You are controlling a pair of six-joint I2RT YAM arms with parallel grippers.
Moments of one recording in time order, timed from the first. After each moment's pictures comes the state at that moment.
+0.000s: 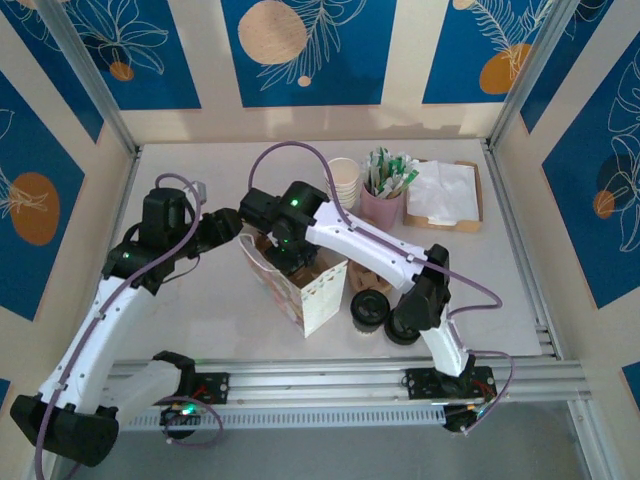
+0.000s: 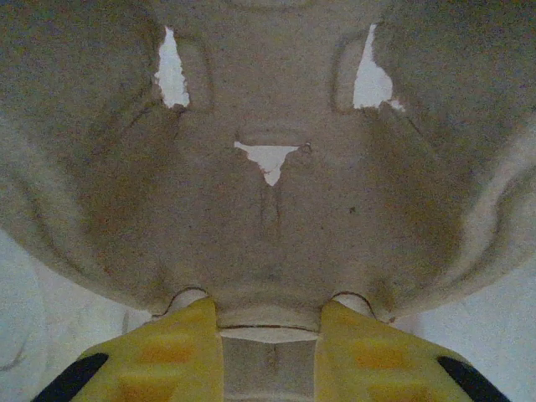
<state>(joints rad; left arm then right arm) -0.30 0.97 1.06 -0.71 0.24 -0.65 1.05 2.07 2.23 -1.61 0.12 0.32</state>
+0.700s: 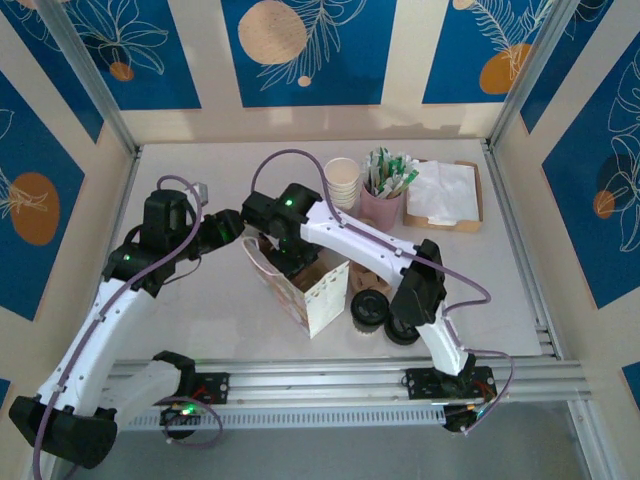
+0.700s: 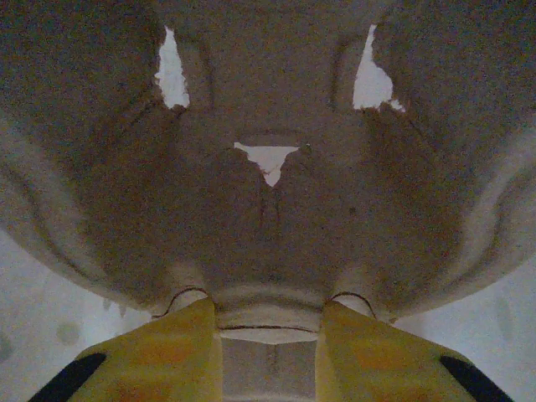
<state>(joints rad) -0.32 0.96 1.05 -0.70 0.25 -0.66 1.02 2.11 2.17 -1.58 0.06 0.29</state>
